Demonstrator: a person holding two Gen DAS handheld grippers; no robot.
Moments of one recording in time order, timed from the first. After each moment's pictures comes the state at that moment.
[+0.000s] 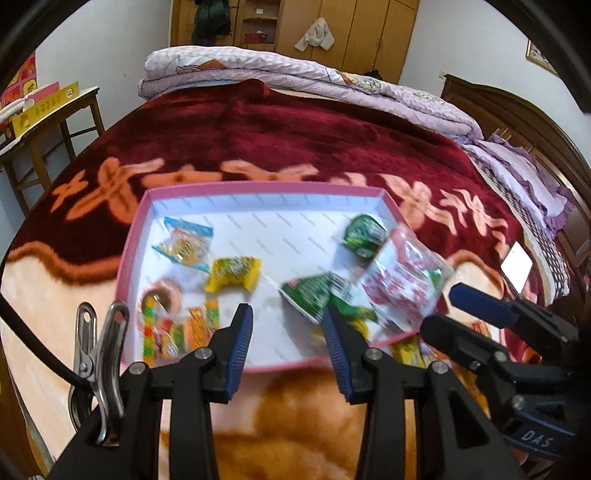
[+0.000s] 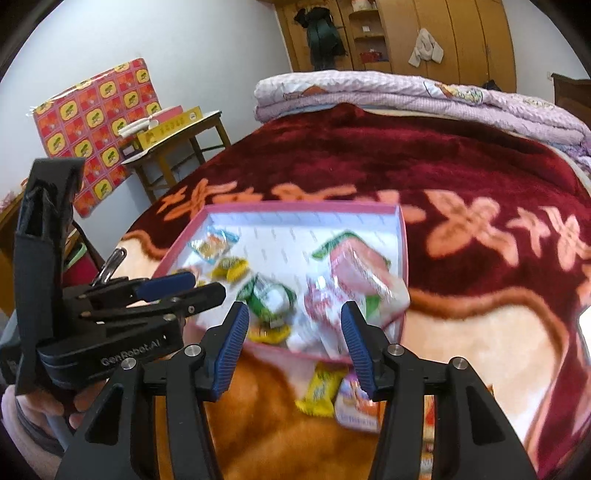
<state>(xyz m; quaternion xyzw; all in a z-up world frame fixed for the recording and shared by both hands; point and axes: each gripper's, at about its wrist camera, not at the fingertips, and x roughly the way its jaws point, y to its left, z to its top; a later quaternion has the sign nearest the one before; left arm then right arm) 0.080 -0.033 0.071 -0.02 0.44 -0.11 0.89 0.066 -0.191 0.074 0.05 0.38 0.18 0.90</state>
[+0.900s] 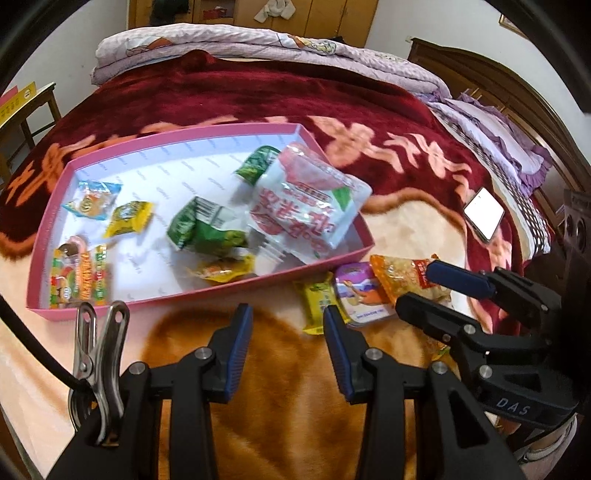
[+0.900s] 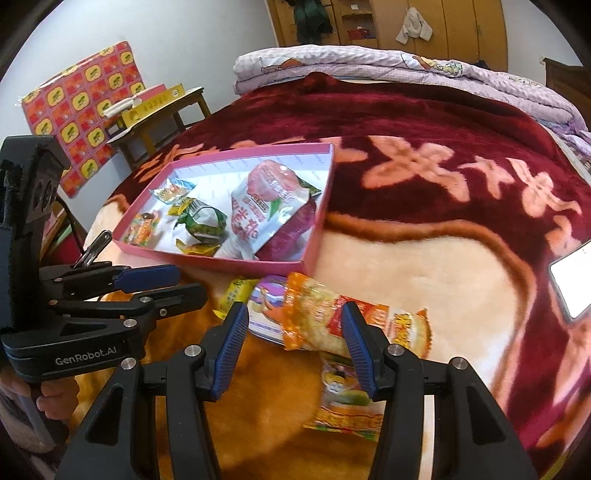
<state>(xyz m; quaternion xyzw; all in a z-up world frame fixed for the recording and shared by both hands) 0.048 -0.106 0.046 0.01 0.49 -0.18 0.86 0.035 -0.257 0.045 0.03 0.42 0.16 0.89</state>
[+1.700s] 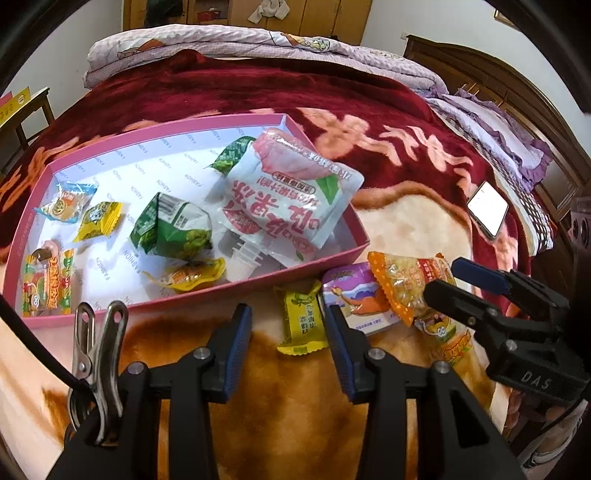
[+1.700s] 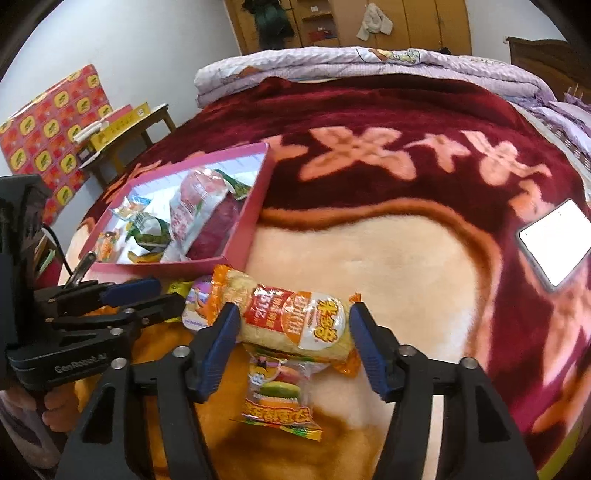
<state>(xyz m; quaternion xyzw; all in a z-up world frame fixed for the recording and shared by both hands) 0.055 -0.121 0.027 0.02 0.48 -0.18 0.86 0.035 -0.300 0.028 0.08 0.42 0.11 0.90</state>
